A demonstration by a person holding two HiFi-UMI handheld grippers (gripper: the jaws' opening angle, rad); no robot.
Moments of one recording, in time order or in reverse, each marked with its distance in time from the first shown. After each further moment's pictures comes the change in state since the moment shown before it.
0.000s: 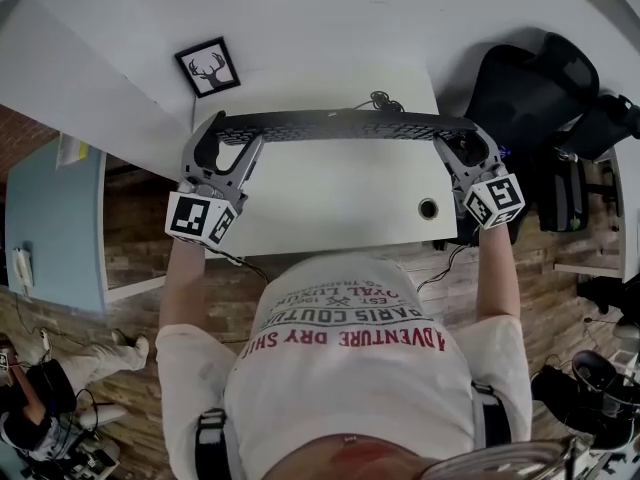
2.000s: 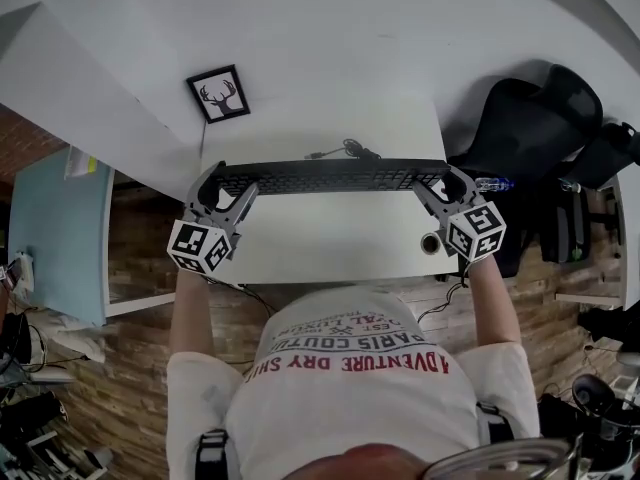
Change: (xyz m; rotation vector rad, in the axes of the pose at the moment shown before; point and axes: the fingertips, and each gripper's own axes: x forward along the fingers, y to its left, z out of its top) left arm -0.023 0.027 -0.075 -0.135 0.207 0.038; right arm 0.030 0.036 -0.033 0.120 0.226 0.076
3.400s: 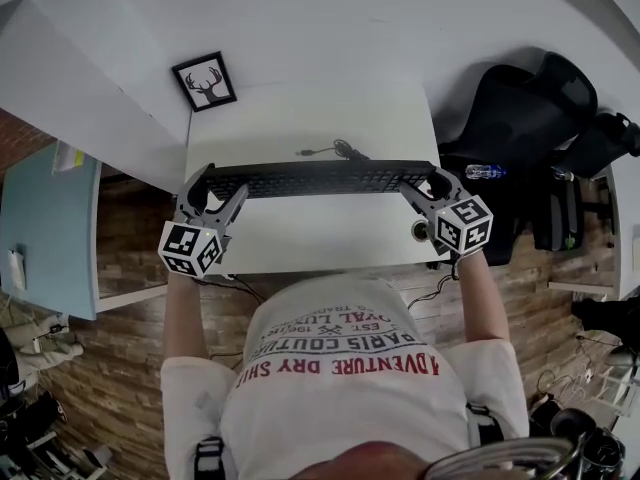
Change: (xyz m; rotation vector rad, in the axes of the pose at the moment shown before) left arm -0.012 -0.010 -0.025 0.002 0.095 0.028; right arm 0.006 0.009 -0.045 0.079 0.088 0.050
